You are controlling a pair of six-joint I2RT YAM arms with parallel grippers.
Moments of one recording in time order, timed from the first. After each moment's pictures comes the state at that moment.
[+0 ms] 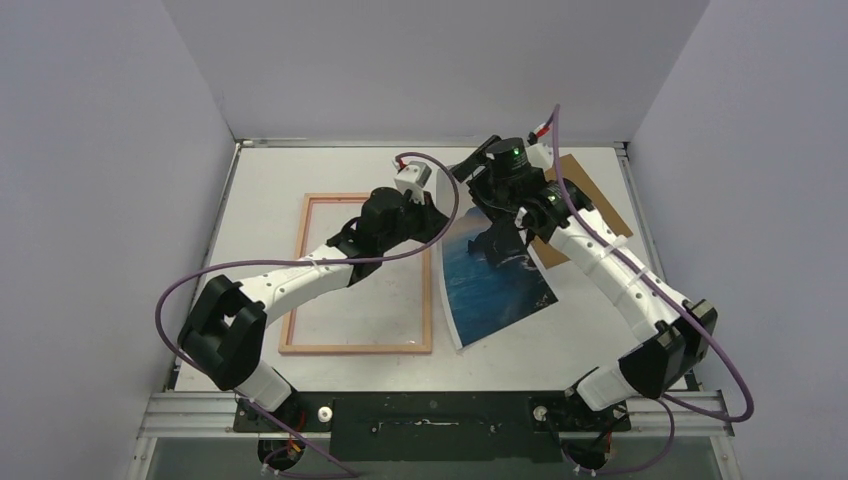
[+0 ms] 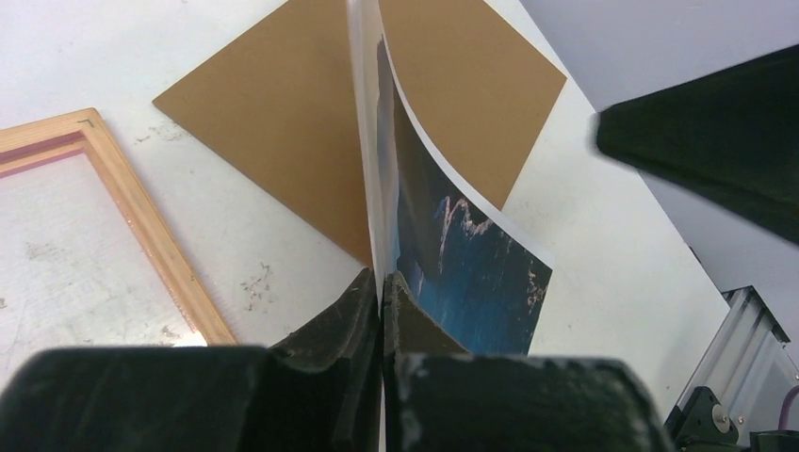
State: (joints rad) left arm -0.71 1.56 1.05 0.25 0.08 -0.46; right arm 0.60 1.52 1.58 -0.70 0.25 1.24
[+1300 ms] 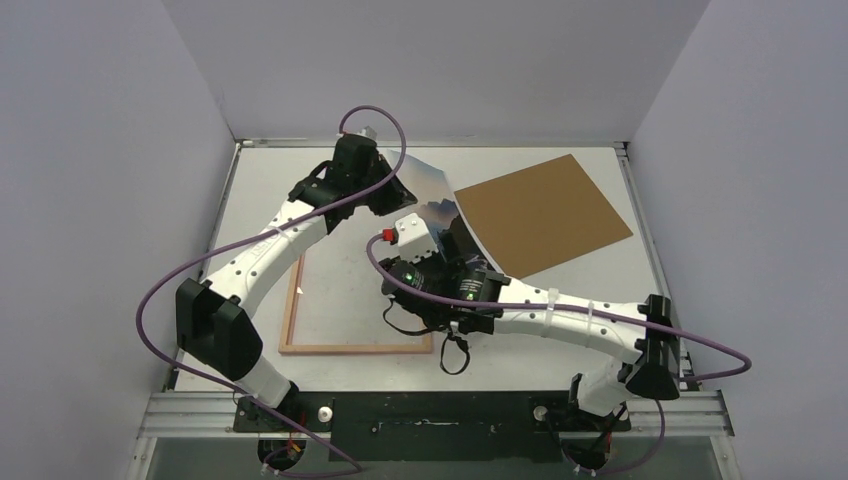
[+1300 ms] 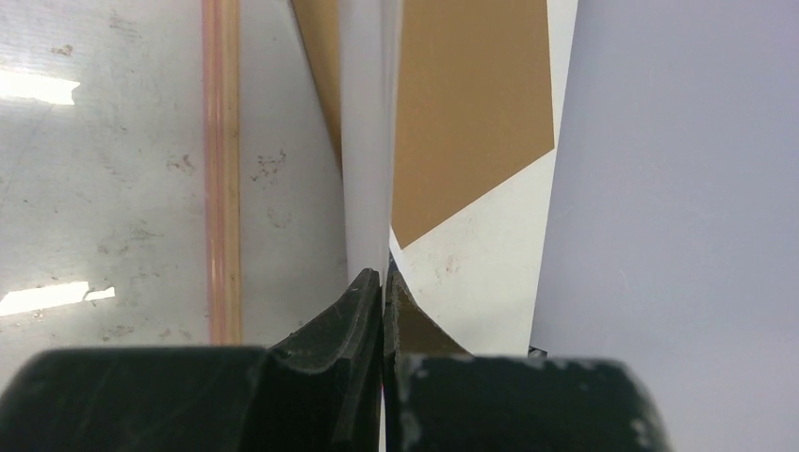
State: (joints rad) left arm -0.52 1.59 1.49 -0.53 0.12 -0.93; right arm 1.26 1.50 1.38 -0.72 0.82 0.42
